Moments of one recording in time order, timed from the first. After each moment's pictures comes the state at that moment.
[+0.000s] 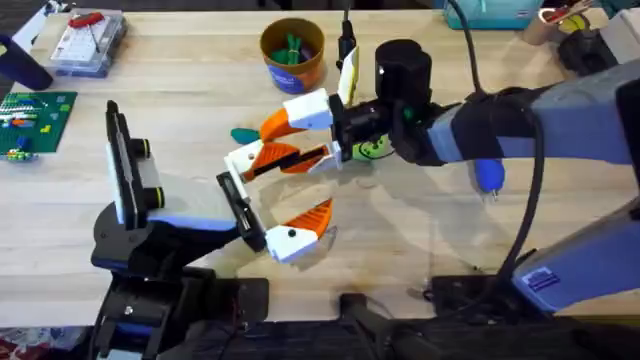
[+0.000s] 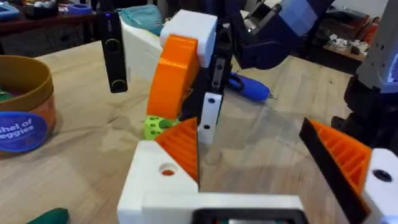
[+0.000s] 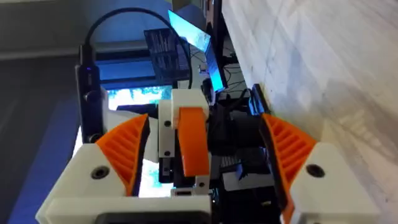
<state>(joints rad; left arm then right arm) -0.12 0.00 0.01 -0.08 0.95 -0.11 0.57 1.80 0.77 0.72 -1.25 1.30</state>
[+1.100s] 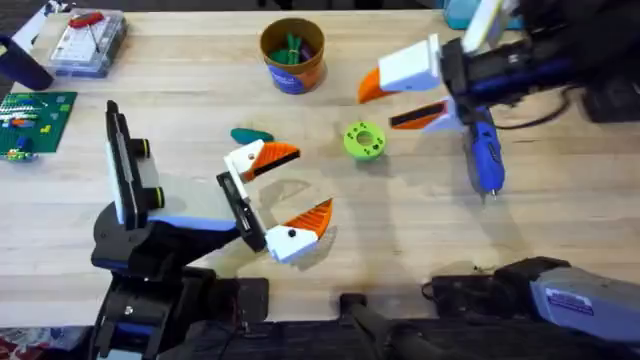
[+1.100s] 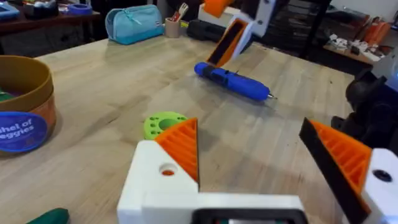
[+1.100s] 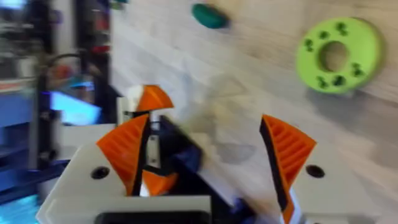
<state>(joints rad) -0.12 0.00 0.01 -0.08 0.95 -0.10 0.23 1.30 1.11 -0.88 -0.82 0.40</state>
